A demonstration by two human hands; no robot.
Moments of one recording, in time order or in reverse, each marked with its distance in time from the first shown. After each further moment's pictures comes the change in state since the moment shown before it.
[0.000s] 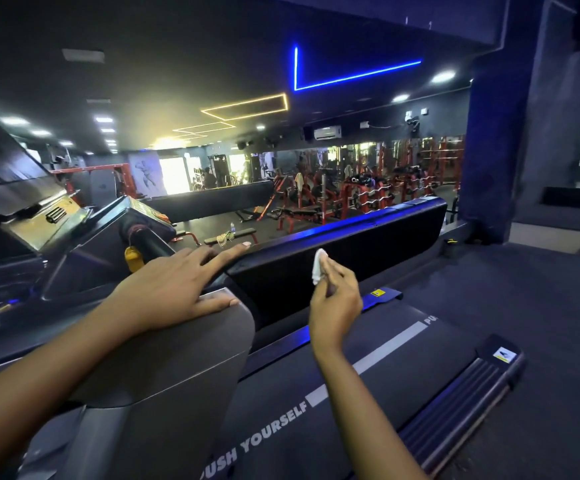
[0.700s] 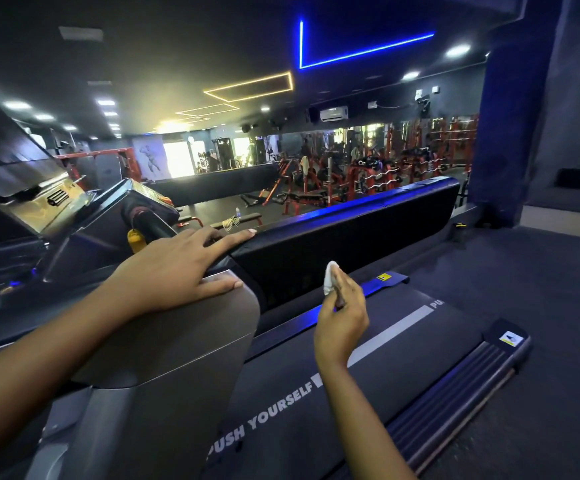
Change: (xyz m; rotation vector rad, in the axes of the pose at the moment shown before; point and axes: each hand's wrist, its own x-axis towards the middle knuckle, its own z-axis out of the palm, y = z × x) left_hand 0.004 -0.003 0.001 -0.001 0.024 0.008; right_hand -0.034 0.037 -0.006 0.075 0.060 0.005
